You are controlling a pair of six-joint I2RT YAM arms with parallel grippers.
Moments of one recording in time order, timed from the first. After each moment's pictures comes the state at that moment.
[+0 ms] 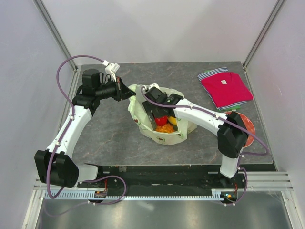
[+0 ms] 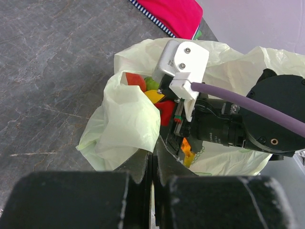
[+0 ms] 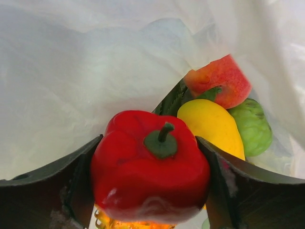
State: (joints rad) left arm -0.16 1.29 1.16 -0.30 0.77 -0.24; right arm 0.87 1.84 1.55 -0.69 0.34 0.32
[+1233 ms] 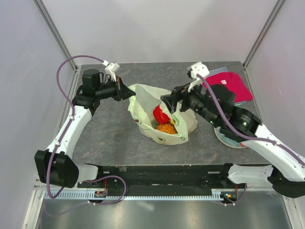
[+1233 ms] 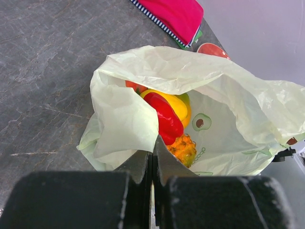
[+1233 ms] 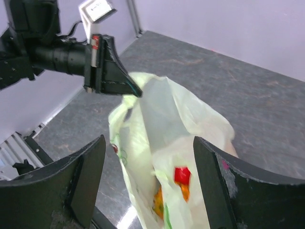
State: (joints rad) left arm -0.16 1.29 1.16 -0.30 0.77 -0.24; right arm 0.97 1.14 1.47 -0.45 0.25 0.22
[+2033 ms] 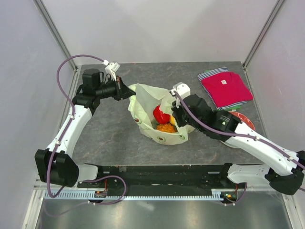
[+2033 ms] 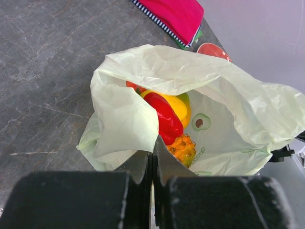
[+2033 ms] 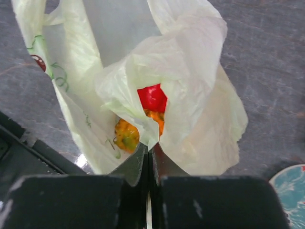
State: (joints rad) left arm -0.16 1.30 1.16 -0.30 0.76 -0.24; right arm 0.97 1.15 1.28 -0.71 0.31 0.24
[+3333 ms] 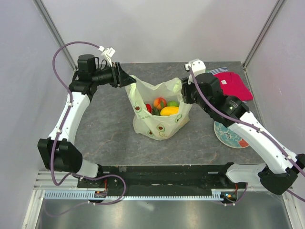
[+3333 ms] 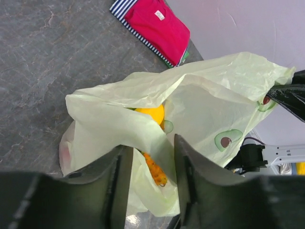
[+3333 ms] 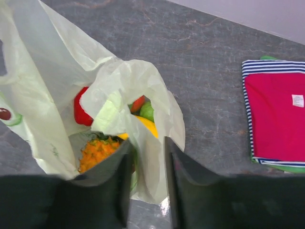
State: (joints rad) left arm -0.11 1.46 1.42 -0.37 0.85 -0.31; right arm 0.73 1.24 1.46 -0.67 0.35 0.15
